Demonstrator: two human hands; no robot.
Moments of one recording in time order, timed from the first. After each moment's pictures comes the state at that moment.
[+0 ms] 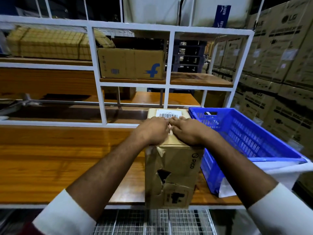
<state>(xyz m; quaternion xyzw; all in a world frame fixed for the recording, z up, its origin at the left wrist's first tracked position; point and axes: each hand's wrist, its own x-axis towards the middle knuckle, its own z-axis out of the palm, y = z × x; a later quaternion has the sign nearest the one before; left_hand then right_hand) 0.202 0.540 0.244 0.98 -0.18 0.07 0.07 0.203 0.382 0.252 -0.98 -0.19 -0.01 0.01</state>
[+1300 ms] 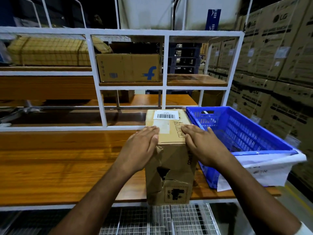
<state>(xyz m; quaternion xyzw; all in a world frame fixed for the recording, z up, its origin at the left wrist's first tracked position) 0.126 0.575 0.206 0.94 -0.19 0.17 0.21 0.127 0.350 0.226 -0.98 -0.12 -0.09 0.08</state>
